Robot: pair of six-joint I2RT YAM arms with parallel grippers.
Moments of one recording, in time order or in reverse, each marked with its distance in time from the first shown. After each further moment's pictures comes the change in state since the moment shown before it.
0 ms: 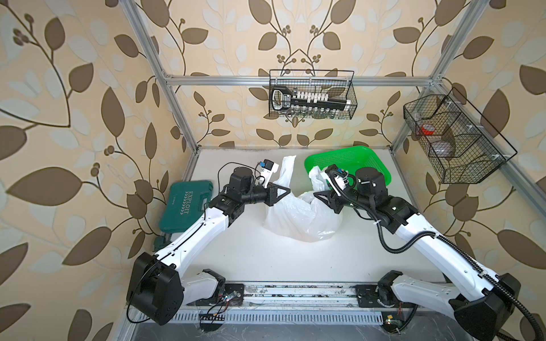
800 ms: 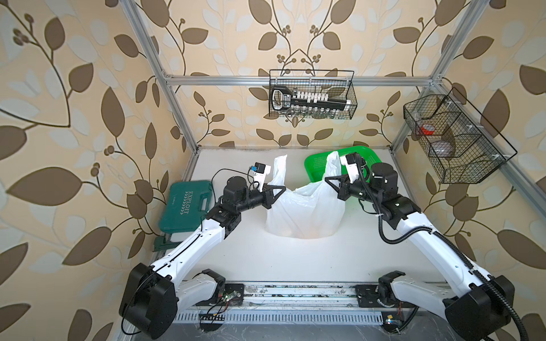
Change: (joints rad) left arm 0.000 -0.092 -0.143 0.213 -0.114 -0.043; right arm -0.186 0.007 -0.083 0.206 -0.143 0.270
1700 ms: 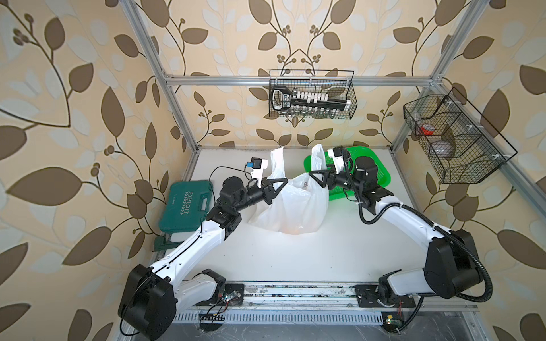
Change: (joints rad) left arm -0.016 -0.019 -0.034 0.249 -0.020 -0.108; right arm -0.034 0.298 0.008 0.429 -0.117 0.102
